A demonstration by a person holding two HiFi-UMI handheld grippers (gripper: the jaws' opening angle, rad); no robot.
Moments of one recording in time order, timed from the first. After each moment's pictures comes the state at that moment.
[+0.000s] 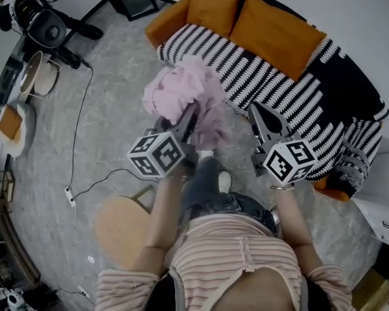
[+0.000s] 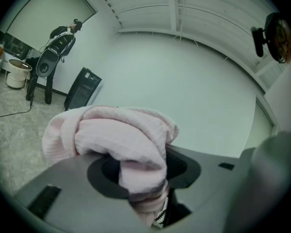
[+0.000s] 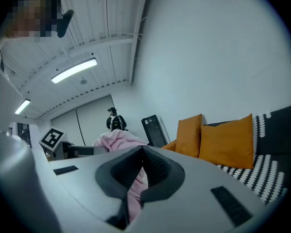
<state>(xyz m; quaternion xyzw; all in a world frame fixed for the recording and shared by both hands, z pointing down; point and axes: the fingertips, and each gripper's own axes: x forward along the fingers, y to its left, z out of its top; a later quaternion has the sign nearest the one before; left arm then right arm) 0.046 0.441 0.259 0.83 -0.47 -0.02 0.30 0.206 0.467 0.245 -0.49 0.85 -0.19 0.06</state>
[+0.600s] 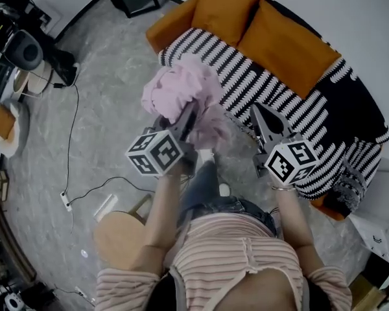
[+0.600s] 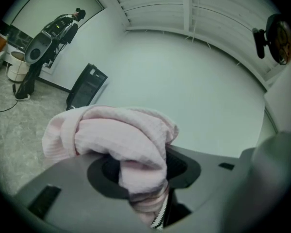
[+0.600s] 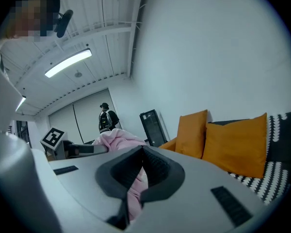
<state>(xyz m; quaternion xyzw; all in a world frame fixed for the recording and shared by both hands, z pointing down) 0.007 0.303 0.279 0.81 -0.48 -0.04 0.33 0.174 0.329 0.260 -0.48 0.85 -0.20 0.02</state>
